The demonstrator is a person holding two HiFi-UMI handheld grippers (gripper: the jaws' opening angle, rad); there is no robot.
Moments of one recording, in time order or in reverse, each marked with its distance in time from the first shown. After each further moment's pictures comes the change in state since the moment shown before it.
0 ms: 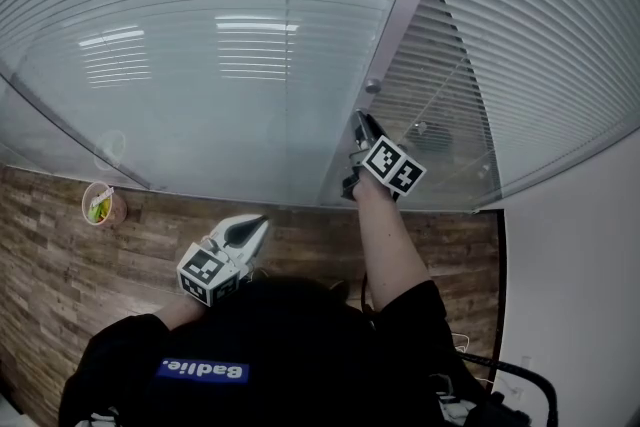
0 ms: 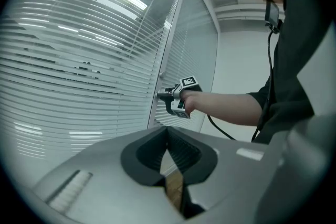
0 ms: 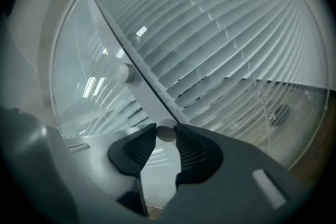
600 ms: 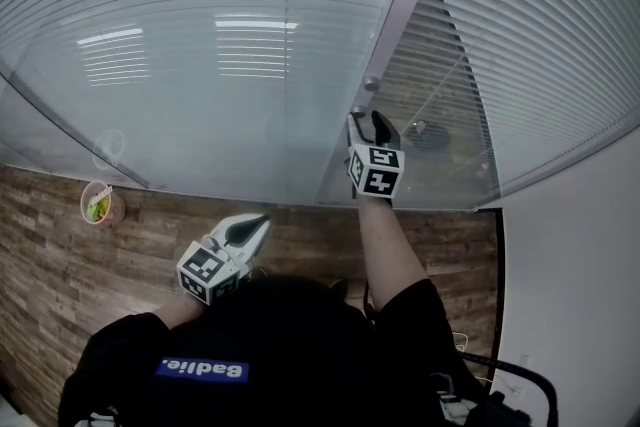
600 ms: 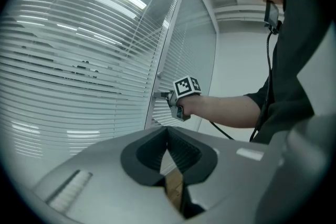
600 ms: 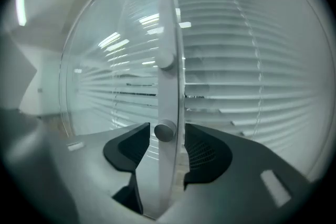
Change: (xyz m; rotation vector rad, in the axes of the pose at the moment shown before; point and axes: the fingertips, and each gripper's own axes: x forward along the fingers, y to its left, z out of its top) left arm 0.001 -0.007 -0.001 -0.005 0.003 -0.023; right arm -0.003 0.010 -0.002 -0.643 0.027 -0.120
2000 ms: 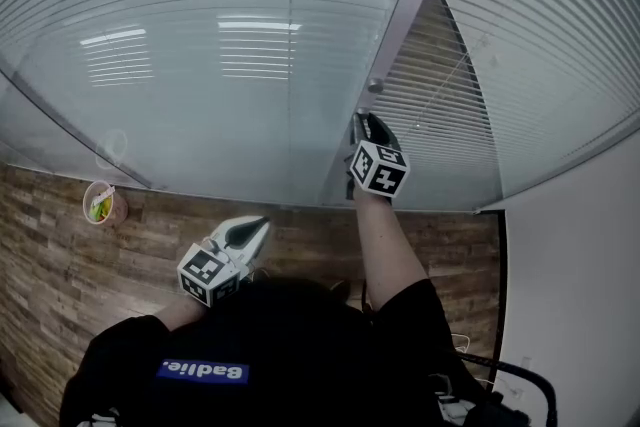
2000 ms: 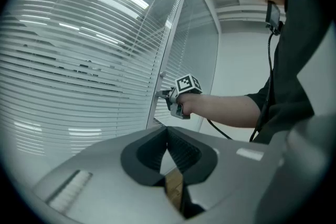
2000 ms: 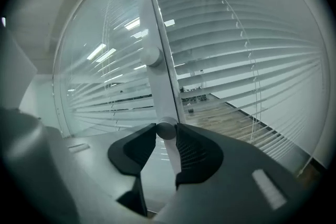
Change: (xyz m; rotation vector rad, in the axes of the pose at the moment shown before) left arm -0.007 0.003 -0.003 -0.012 0.002 0.018; right arm 0.002 0.000 -0.004 0.210 0.002 0.007
